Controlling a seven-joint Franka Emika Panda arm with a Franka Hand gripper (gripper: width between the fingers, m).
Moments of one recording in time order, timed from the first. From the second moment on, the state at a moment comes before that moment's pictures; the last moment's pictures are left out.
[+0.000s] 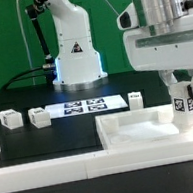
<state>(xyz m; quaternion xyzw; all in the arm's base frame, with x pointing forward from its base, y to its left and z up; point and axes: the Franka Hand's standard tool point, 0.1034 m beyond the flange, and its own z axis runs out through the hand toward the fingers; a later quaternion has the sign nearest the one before) 0.618 0.118 0.082 -0.83 0.55 0.02 0.09</state>
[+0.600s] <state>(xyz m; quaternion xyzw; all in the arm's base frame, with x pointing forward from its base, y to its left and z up) 0.618 0.121 0.083 -0.85 0.52 0.02 0.09</state>
